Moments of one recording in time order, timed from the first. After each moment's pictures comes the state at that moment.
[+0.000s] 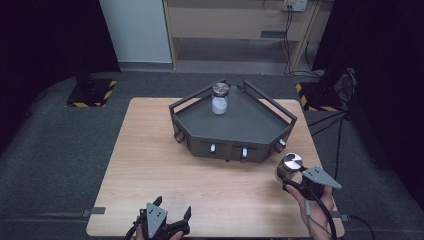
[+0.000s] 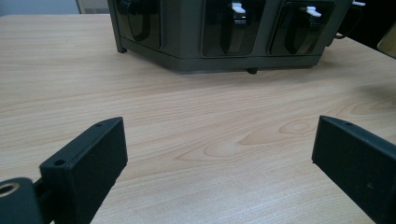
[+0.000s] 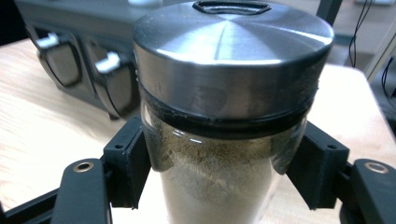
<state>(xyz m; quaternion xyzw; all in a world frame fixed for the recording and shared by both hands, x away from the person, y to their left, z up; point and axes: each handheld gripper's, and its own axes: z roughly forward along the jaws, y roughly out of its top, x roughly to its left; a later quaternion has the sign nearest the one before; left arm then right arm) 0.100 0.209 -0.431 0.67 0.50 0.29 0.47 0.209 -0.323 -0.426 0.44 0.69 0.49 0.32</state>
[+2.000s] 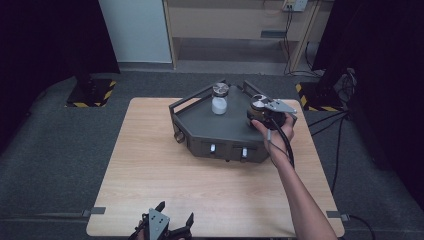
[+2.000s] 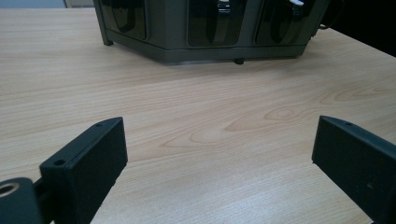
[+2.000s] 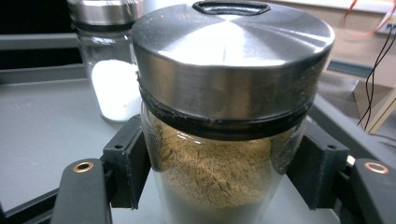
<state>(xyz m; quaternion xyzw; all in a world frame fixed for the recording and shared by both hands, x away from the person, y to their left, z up) 0.091 0.210 -0.438 0.68 0.49 0.28 0.47 0.386 -0.235 -0.359 0.43 0.70 0.48 0.32</state>
